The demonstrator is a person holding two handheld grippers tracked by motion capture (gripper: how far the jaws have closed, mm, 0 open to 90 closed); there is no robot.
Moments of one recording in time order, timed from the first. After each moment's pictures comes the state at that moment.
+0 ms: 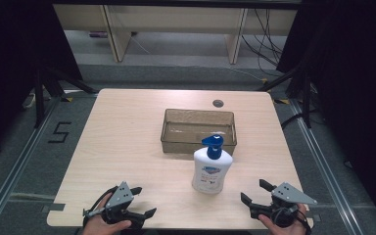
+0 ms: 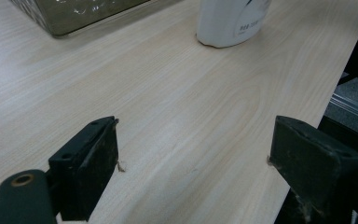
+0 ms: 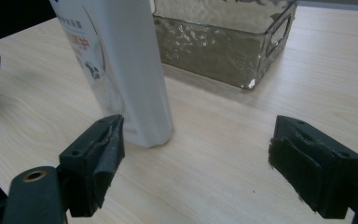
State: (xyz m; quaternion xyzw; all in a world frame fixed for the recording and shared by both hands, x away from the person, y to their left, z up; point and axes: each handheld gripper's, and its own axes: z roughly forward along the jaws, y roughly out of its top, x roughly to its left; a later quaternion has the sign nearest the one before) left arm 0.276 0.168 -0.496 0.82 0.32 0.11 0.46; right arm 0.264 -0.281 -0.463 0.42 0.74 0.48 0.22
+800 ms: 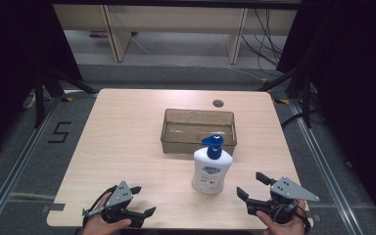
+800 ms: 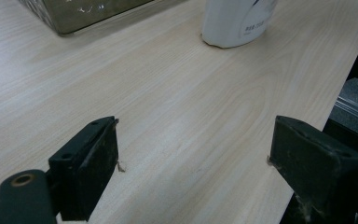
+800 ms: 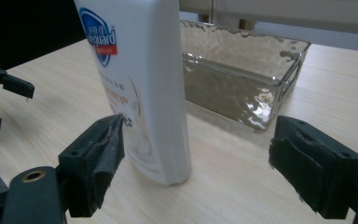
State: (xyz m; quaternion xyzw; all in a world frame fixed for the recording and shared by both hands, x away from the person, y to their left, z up) left arm 0.278 0.168 -0.497 0.82 0.32 0.11 0.46; right arm 0.266 -0.266 -0.432 0.39 0.74 0.50 0.23
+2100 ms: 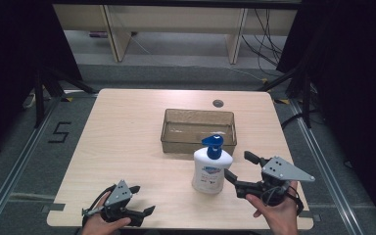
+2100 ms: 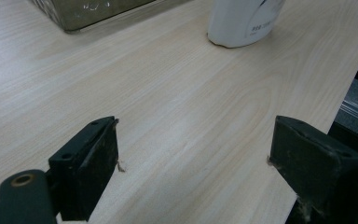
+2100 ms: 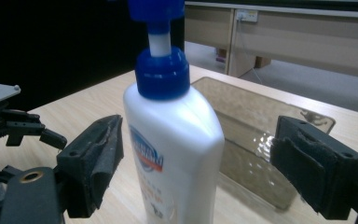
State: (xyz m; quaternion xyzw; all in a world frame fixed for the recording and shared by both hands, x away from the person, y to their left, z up) left arm 0.279 0.170 -0.497 0.81 0.33 0.11 0.46; right arm 0.287 -0.231 -0.374 0.33 0.73 0.55 0.24
